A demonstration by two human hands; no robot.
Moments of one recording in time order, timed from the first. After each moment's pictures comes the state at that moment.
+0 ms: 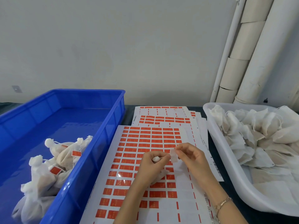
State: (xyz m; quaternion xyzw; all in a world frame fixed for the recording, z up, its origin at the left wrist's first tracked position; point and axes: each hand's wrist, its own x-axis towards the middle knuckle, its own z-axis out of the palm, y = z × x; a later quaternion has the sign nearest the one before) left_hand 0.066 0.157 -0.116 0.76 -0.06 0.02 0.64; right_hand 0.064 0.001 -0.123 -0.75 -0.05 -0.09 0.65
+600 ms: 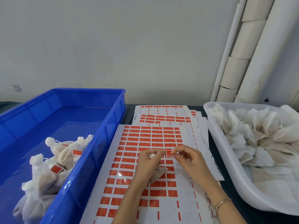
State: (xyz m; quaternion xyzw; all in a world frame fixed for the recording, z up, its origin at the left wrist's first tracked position) left_hand 0.071 0.161 -0.117 0.74 0.02 -0.01 0.67; right_hand 0.066 0.002 -0.129 -0.82 -0.09 -0.09 0.55
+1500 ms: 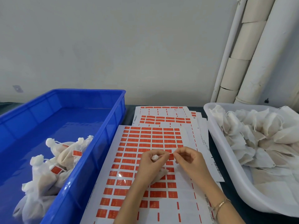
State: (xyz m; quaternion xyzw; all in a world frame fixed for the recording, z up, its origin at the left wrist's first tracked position) left_hand 0.069 0.161 -0.120 0.76 -0.06 0.03 0.64; right_hand 0.065 0.006 -0.128 -0.81 -0.02 -0.10 0.57
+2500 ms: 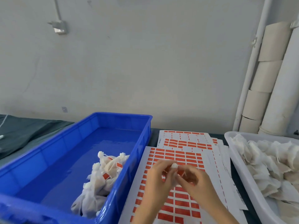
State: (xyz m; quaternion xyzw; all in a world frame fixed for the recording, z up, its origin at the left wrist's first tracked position) left_hand 0.006 0.208 -0.053 0.80 -0.11 0.22 0.54; right_hand 0.023 0.067 -0.069 -0.82 -0.13 -0.11 0.54
